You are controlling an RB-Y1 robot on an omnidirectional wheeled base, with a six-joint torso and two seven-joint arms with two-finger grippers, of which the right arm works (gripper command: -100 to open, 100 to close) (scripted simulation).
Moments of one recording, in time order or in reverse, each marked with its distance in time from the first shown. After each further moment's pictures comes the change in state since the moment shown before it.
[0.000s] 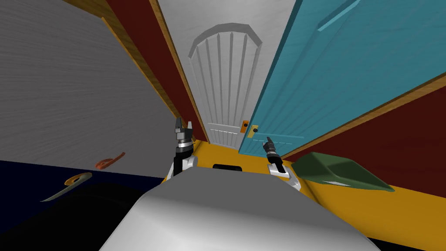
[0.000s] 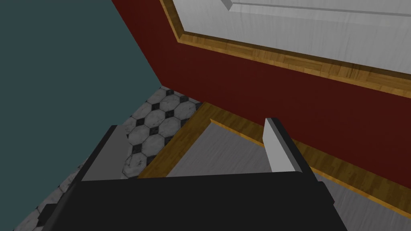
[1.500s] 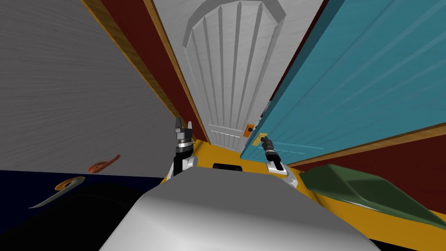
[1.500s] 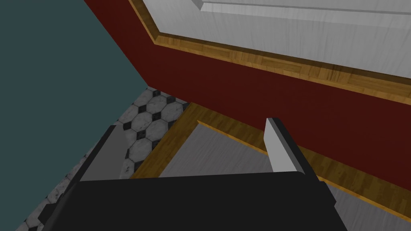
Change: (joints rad) arm -0.030 0.008 0.009 -0.001 0.000 0.000 0.011
